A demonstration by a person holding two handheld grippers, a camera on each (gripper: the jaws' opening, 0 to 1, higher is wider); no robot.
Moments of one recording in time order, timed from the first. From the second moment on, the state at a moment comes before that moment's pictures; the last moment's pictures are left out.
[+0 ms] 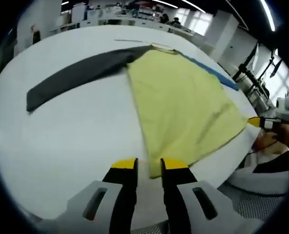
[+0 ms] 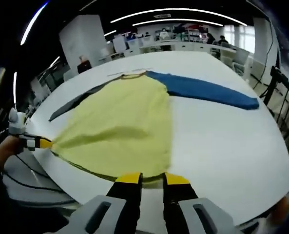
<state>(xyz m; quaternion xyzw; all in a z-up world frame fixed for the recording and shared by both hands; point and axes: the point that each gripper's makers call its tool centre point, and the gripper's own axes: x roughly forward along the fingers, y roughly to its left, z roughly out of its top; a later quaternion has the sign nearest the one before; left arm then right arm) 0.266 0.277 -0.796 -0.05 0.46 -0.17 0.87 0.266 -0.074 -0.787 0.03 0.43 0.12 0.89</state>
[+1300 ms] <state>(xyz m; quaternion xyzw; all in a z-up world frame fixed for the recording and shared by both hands) 0.259 0.275 -0.801 -0.03 0.48 -0.16 0.86 0.258 -0.085 -0.800 0.03 0.47 0.12 0.87</state>
